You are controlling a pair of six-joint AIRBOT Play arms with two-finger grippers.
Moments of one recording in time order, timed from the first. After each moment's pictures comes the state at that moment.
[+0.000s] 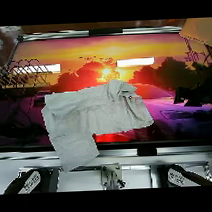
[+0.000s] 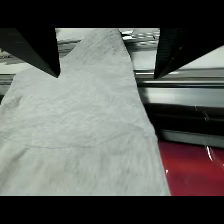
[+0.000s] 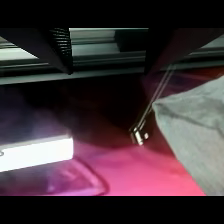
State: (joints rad) left arm 0.42 -0.93 0.64 1.12 -1.46 -1.41; right arm -0.26 -1.27 1.27 1.72 -1.56 -1.63
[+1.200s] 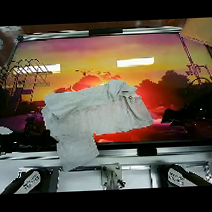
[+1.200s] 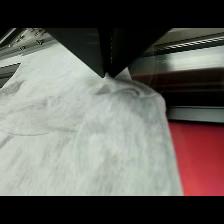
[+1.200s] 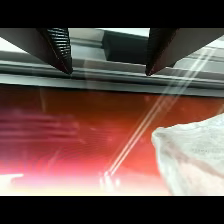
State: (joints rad) left arm 0.42 -1.02 0.40 0.93 -1.24 -1.27; right arm -0.27 -1.24 0.87 1.83 -1.39 -1.77
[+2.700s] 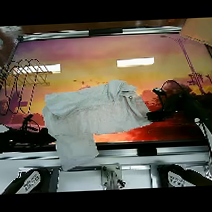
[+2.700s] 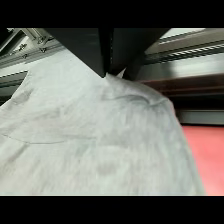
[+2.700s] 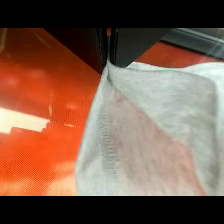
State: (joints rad) left arm 0.42 -0.99 0.47 0.94 -1.32 -1.26; right arm -0.02 -1.26 0.80 1.84 -1.09 -1.89
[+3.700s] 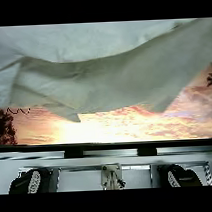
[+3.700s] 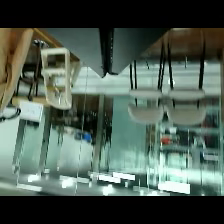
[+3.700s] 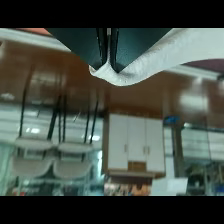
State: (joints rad) left arm 0.42 -0.55 1.75 0.67 -0.84 -1.27; right arm -0.02 -0.64 1.67 1.96 -0.85 -1.79
